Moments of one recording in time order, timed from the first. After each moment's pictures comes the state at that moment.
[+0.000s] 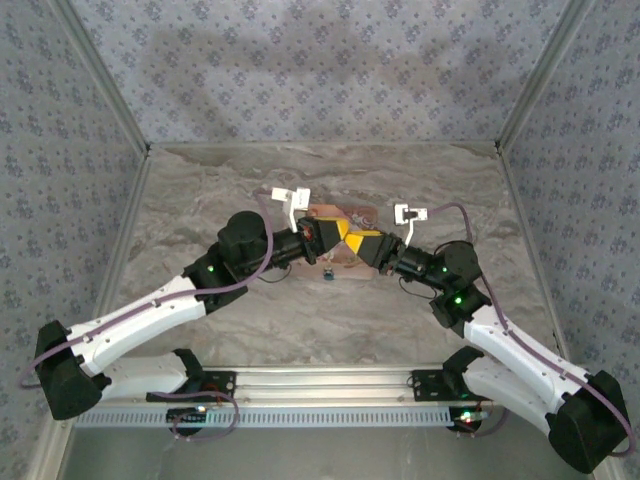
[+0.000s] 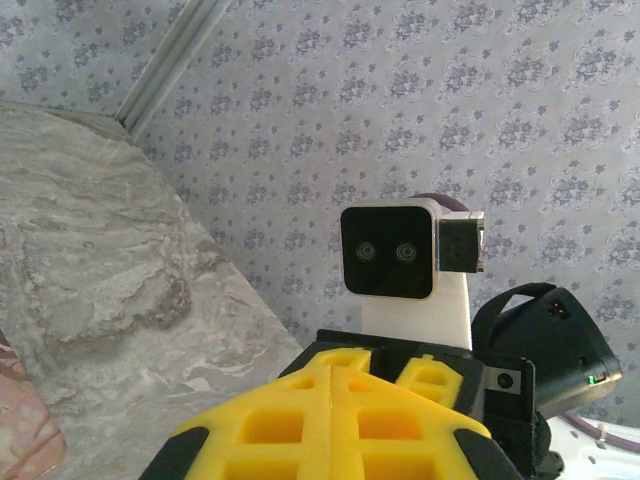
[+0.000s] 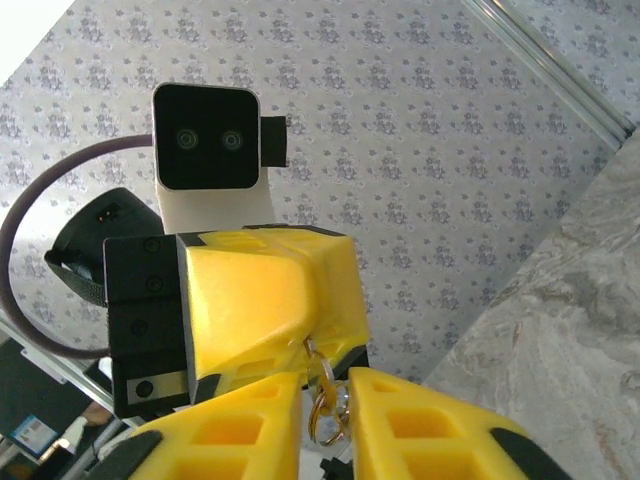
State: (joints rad) left arm -0.96 1.12 0.96 0.16 0.19 -0.77; right arm 0.59 0.86 0.51 0.64 -0.62 1.02
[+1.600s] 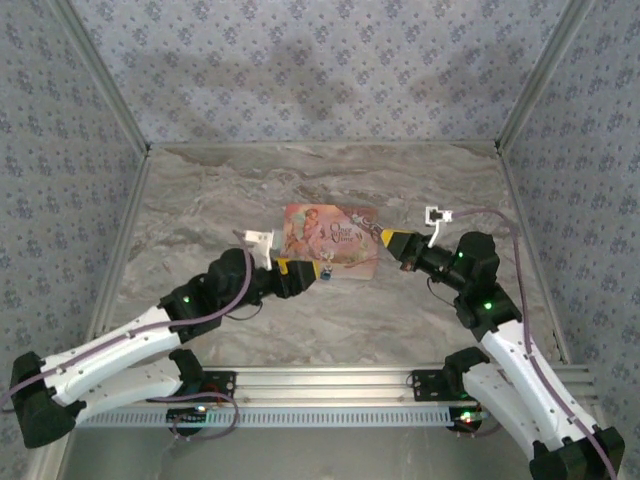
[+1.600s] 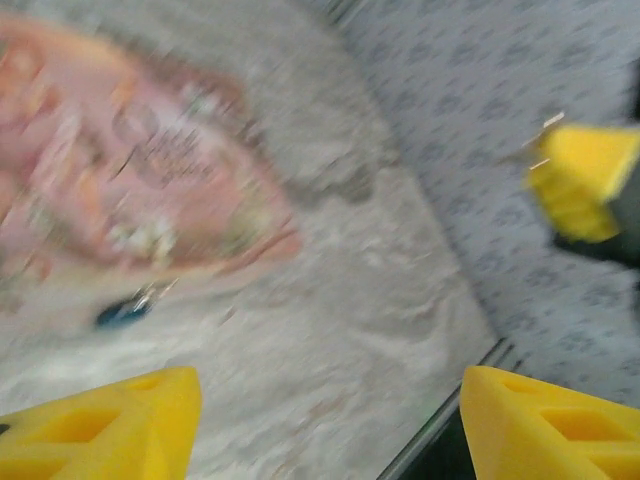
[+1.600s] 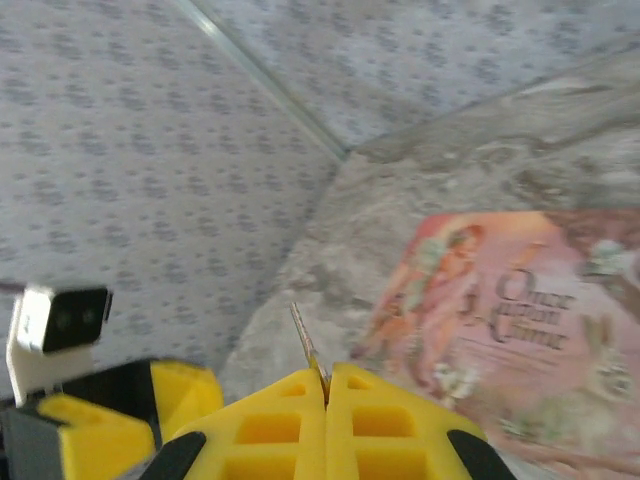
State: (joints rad) left arm -0.98 0.87 0.65 -0.16 -0.02 -0.83; right arm 0.33 0.69 0.59 -0.06 -0.50 0.66
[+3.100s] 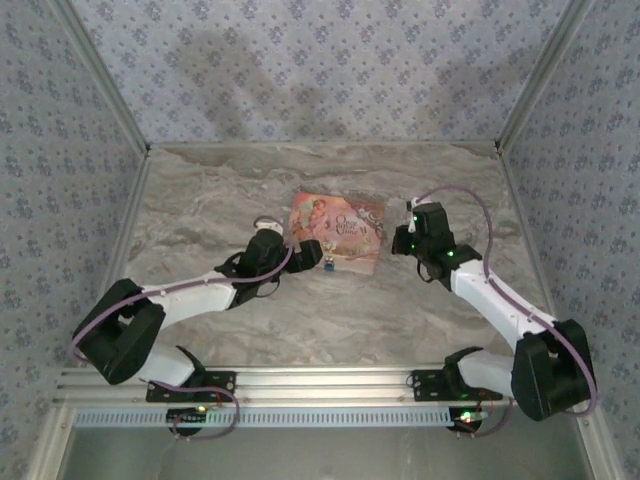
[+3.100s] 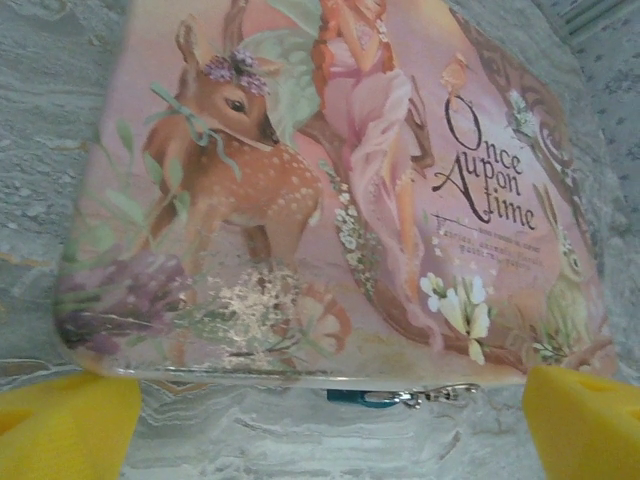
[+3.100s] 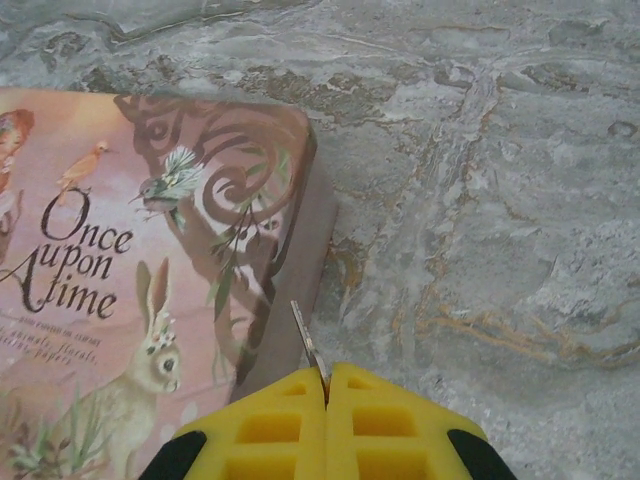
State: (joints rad) left arm -0.73 1.41 0.62 0.23 -0.02 -0.82; right arm 0.35 1.21 0.75 -0.25 0.06 0.32
